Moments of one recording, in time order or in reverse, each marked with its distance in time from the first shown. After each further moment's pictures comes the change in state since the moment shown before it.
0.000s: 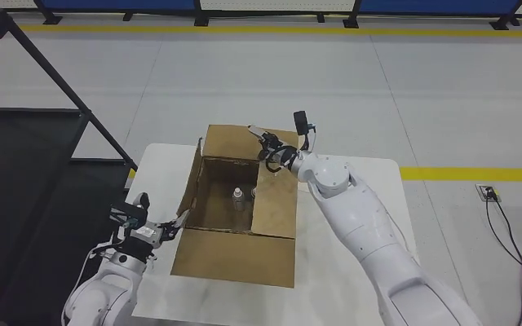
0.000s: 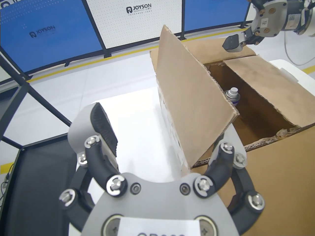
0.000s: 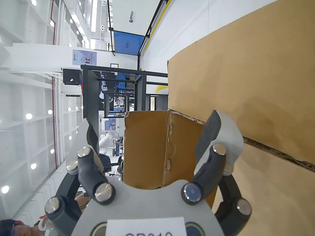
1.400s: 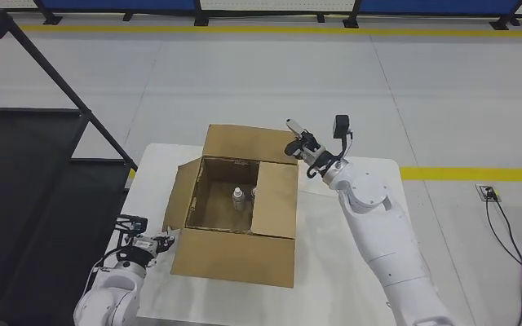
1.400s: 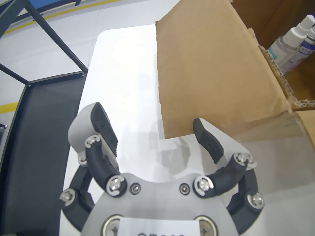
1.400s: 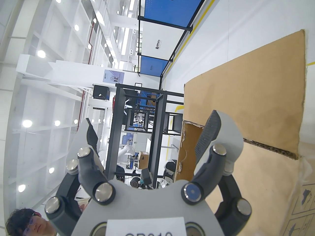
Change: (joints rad) left arm -0.019 -0.014 0.027 0.198 0.000 0.120 -0.112; right arm -0.257 0.116 0.226 -0.393 -0.014 -0.006 0.020
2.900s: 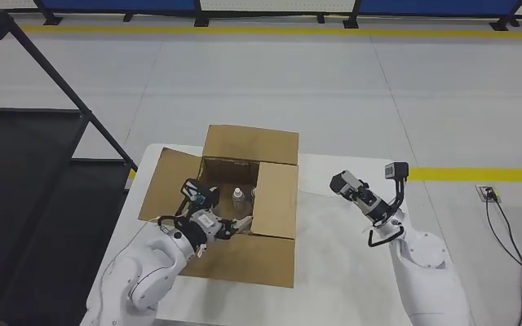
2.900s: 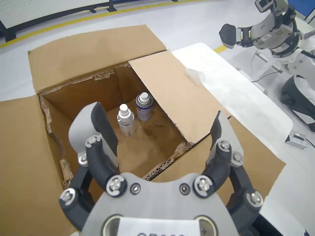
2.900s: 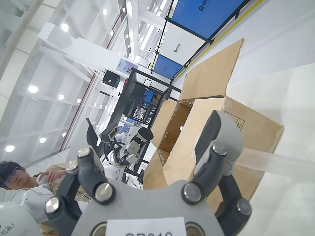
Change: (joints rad) left arm -0.235 -0.019 0.239 -0.227 -0.261 -0.265 -0.340; right arm -0.397 0.127 0.297 -0.290 0.024 -0.369 0.266
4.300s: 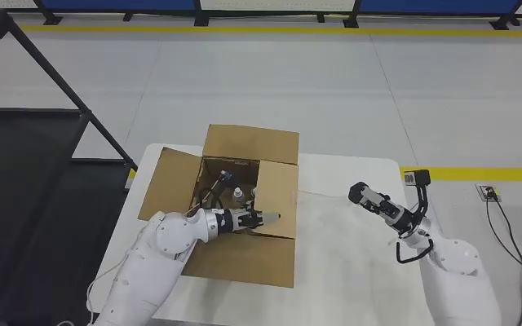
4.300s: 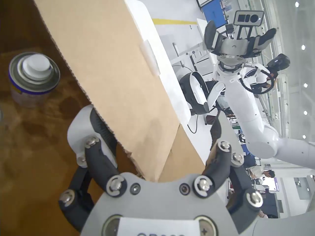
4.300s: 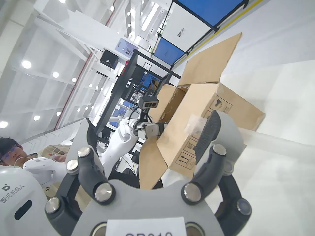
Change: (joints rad) left arm -0.386 -0.064 0.242 0.558 -0.834 -0.040 -0.373; right arm -0.029 0.103 0.077 0.003 0.059 -0.076 0.220
